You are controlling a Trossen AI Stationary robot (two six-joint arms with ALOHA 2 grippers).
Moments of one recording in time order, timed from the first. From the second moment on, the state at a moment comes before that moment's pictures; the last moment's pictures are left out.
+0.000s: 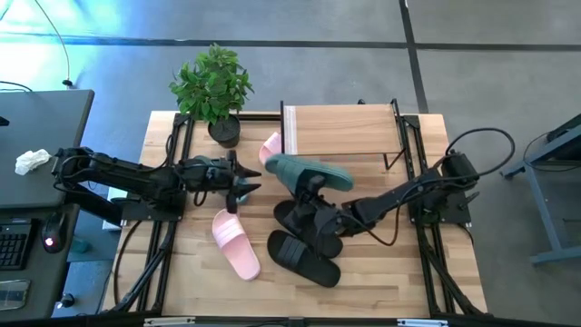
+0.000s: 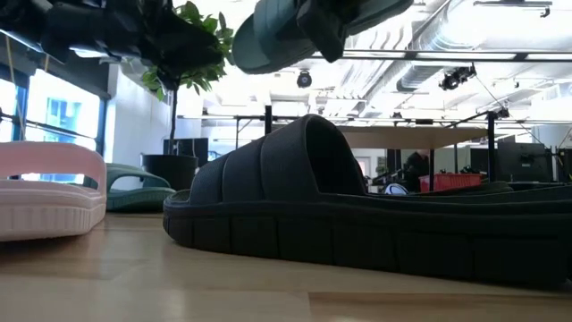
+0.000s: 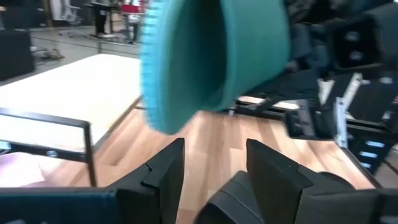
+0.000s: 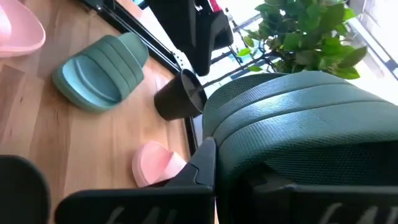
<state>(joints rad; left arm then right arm) 0.11 0.96 0.34 0.55 -0.11 -0.14 0.36 1.74 1.16 0.24 1.04 -0.73</state>
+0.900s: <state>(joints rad) 0.11 0.96 0.34 0.56 -0.09 -0.17 0.37 1.74 1.16 0.26 0.92 -0.72</state>
